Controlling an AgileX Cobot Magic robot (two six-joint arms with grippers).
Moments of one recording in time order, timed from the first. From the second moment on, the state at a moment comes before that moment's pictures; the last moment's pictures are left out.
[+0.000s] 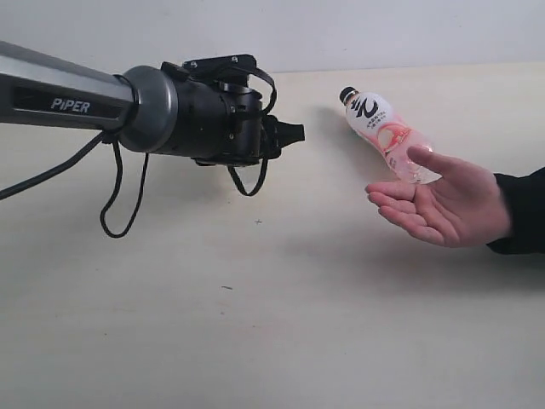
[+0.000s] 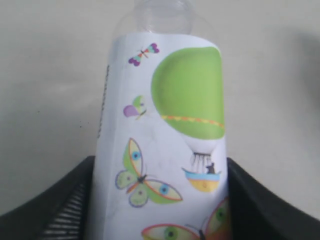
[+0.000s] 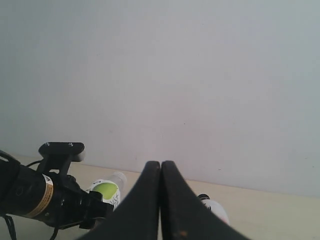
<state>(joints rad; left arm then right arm) -0.82 2.16 -1.41 1.12 0.61 -1.75 0.42 0.57 -0.10 -0.24 -0.49 0.28</state>
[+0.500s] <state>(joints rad) -1.03 1.99 -1.37 1.09 0.61 -1.71 0.42 0.57 -0.10 -0.24 -0.49 0.28</state>
